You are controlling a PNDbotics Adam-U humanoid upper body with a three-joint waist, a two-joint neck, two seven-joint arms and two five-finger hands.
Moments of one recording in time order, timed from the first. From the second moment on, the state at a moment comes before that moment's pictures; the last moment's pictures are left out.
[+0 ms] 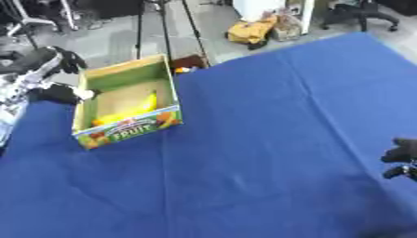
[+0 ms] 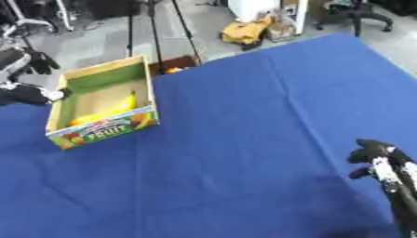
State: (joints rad) left arm -0.71 0.80 -0.11 -1.37 -0.55 0.04 -0.32; right arm -0.15 -0.36 0.02 -1.71 -0.11 -0.16 -0.07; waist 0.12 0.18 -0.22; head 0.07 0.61
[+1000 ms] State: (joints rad) left arm -0.43 0.73 -0.04 -1.78 -0.28 0.14 -0.25; right arm -0.15 -0.34 0.02 -1.71 -0.12 -0.16 -0.06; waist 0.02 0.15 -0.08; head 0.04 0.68
